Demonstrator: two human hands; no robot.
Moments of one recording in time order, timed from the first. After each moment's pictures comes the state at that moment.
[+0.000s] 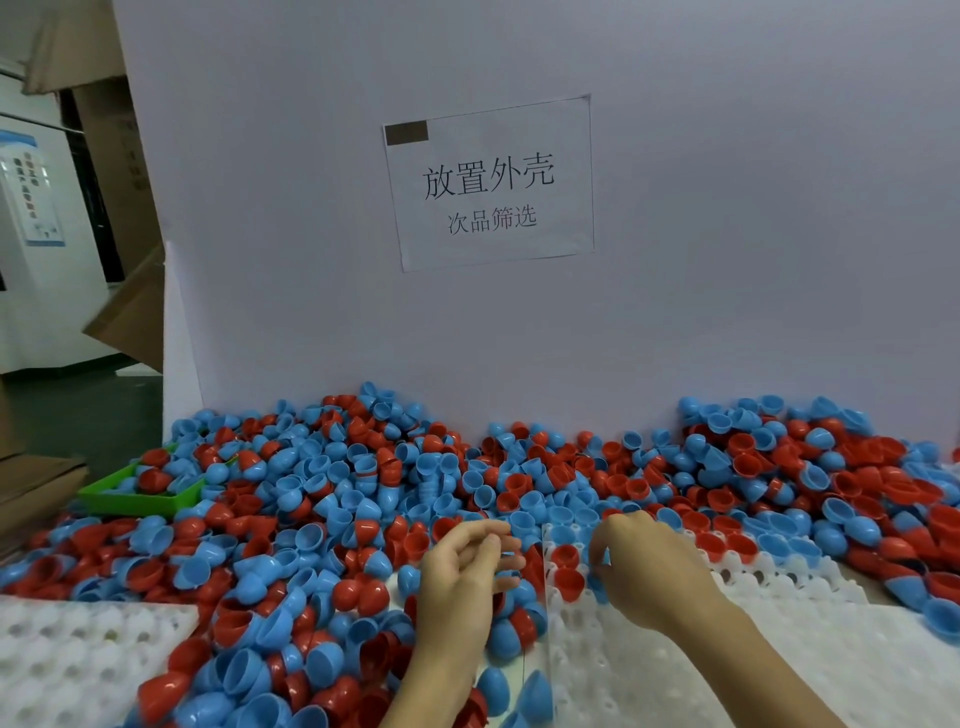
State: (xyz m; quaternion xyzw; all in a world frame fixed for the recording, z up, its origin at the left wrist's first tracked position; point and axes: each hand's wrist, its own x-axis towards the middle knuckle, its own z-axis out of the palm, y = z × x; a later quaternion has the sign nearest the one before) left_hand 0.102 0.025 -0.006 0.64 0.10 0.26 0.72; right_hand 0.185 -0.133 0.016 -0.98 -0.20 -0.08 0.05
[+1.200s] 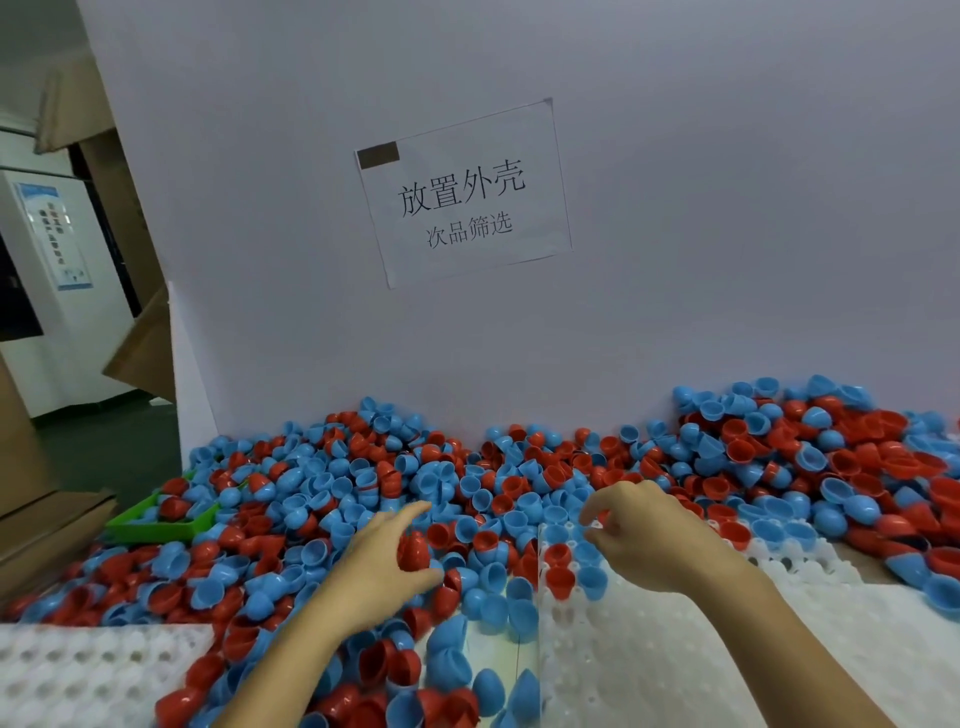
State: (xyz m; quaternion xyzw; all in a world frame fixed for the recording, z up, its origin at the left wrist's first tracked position) left_hand 0.094 0.107 0.033 0.96 0.12 0.06 0.26; right_hand 0.192 -0.157 0.047 -0.95 -0.25 -0.02 0.21
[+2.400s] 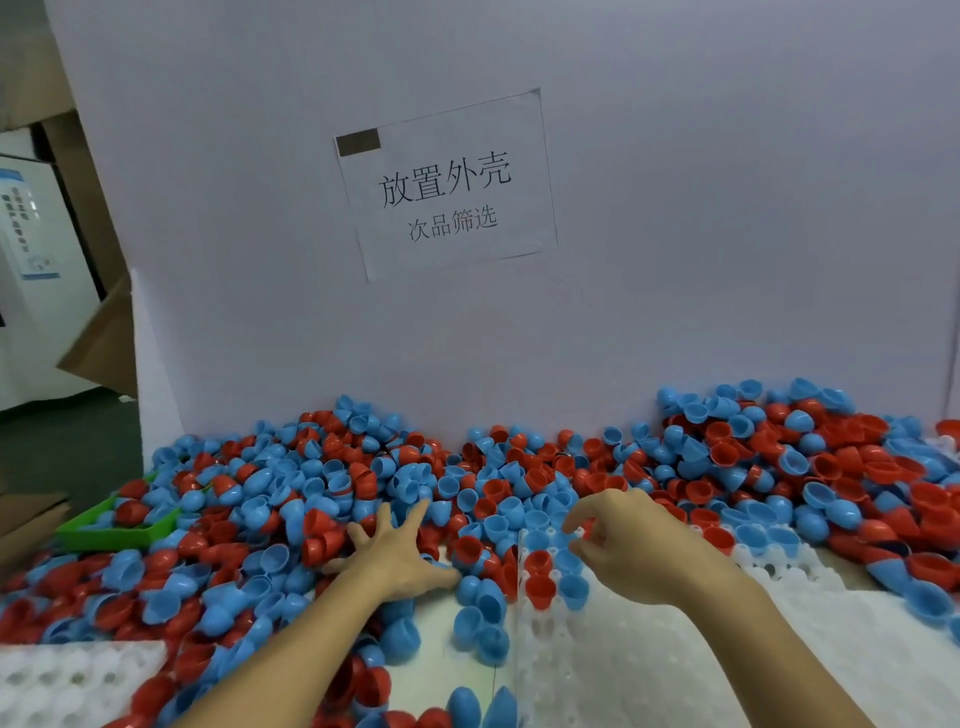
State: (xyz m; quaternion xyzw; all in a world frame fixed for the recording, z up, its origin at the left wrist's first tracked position) left_hand 0.175 0.105 -0.002 0.97 0.22 -0.06 0.12; right_hand 0.192 -0.162 0.048 -0.95 -0.25 0.01 0.21
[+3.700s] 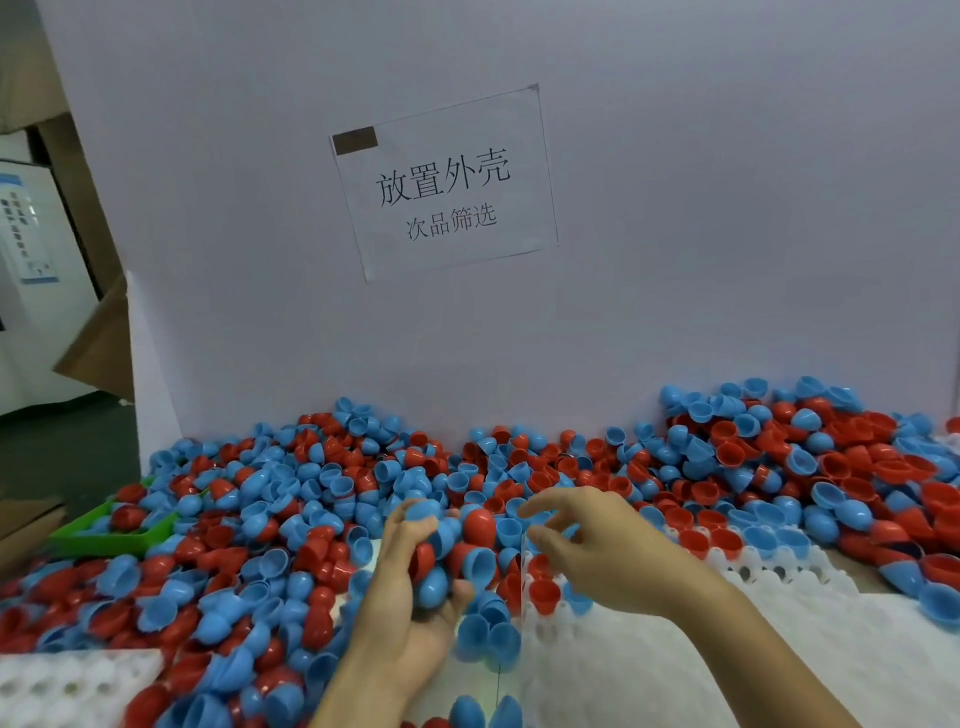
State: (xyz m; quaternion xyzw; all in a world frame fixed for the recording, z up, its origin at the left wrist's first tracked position) left_hand 0.102 0.033 0.024 0.38 0.10 0.14 0.91; right_hand 0.180 -0.142 0.053 -0.88 -0.32 0.03 0.35
